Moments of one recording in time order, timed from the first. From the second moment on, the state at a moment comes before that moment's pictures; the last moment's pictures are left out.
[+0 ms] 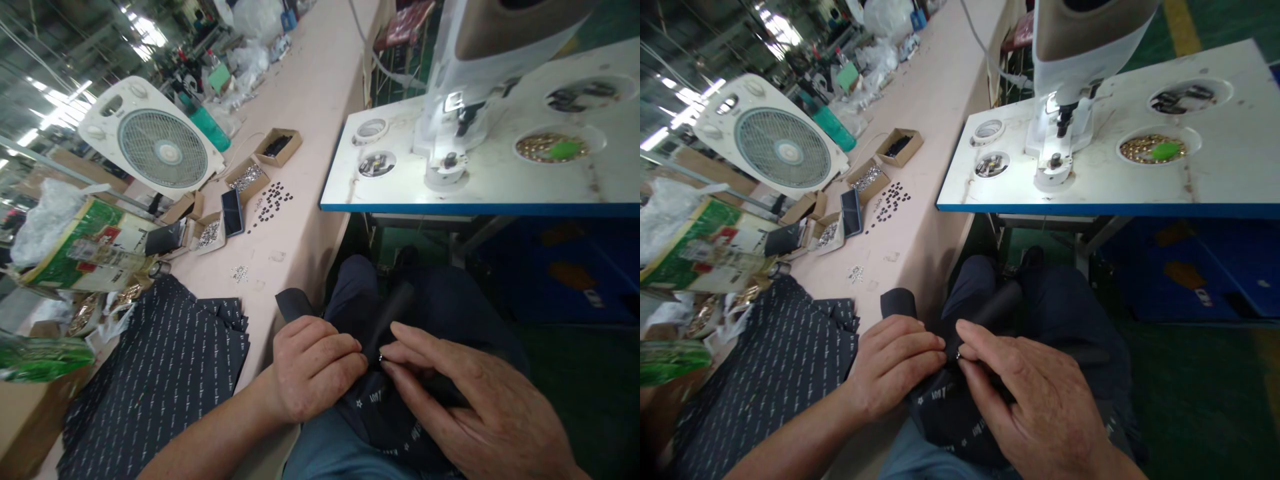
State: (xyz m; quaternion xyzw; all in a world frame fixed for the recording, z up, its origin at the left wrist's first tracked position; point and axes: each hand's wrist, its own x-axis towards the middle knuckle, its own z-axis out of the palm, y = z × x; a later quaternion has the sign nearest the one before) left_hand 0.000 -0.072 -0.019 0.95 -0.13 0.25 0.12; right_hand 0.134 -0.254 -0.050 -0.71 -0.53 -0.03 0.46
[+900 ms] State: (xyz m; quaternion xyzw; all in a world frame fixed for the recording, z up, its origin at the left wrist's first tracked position) left_hand 0.003 -0.074 -0.039 0.95 -0.06 0.18 0.26; right_hand 0.144 -0.258 -0.051 -0.69 -0.59 0.00 0.42
